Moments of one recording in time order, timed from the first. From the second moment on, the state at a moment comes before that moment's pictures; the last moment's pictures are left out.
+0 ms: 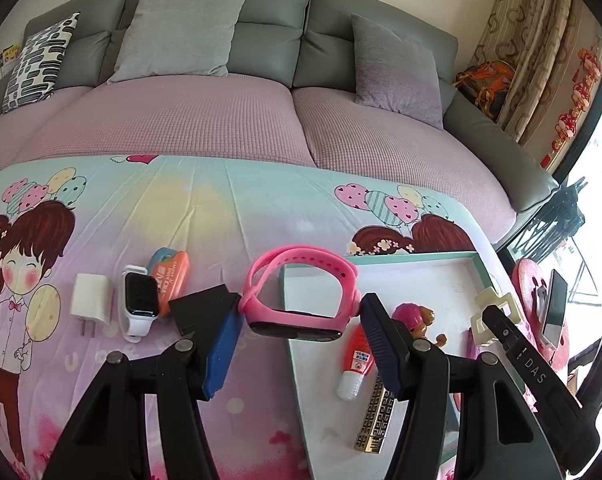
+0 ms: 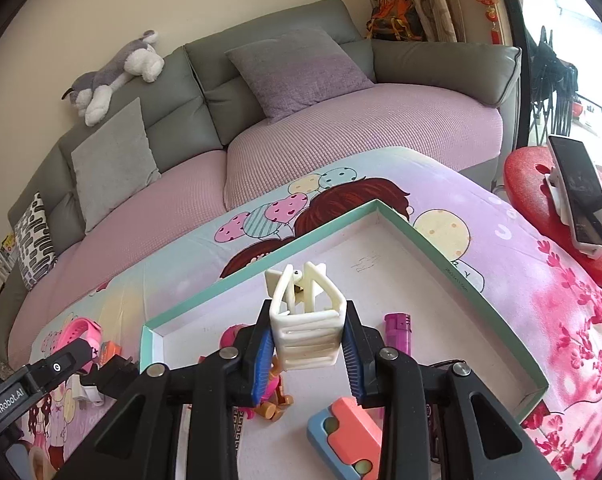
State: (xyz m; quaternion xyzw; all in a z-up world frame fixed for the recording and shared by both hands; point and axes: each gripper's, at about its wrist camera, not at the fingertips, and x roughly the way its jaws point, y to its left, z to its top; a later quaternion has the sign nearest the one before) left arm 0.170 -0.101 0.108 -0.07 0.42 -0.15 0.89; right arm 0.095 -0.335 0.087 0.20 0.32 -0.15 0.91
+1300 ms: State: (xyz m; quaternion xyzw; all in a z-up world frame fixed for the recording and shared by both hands) left arm 0.177 -0.148 0.062 -0.03 0.46 -0.17 0.87; right arm 0.103 -0.346 0.064 0.18 0.36 -0.18 0.90
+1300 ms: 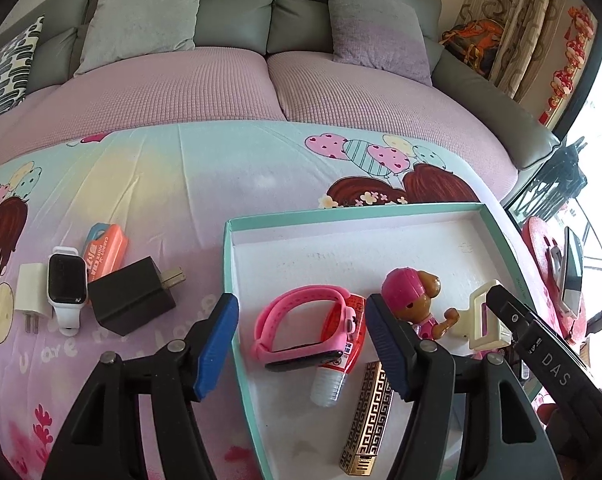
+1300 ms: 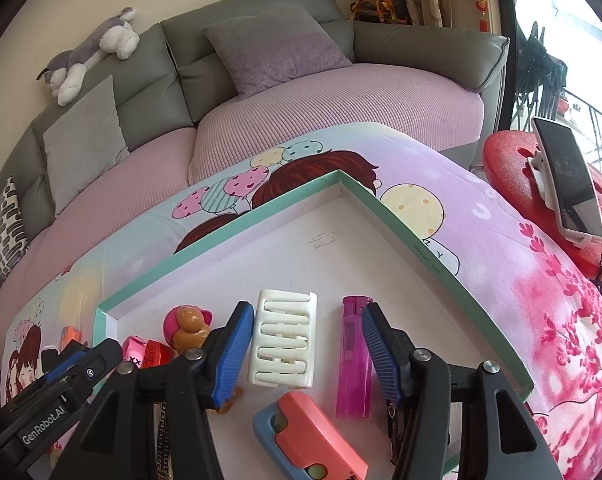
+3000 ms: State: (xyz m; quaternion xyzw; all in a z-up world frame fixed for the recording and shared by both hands) left arm 0.175 0.037 0.073 -0.14 0.43 0.09 0.89; right arm 0.133 -0.173 0.075 0.07 0.33 0.04 0.94
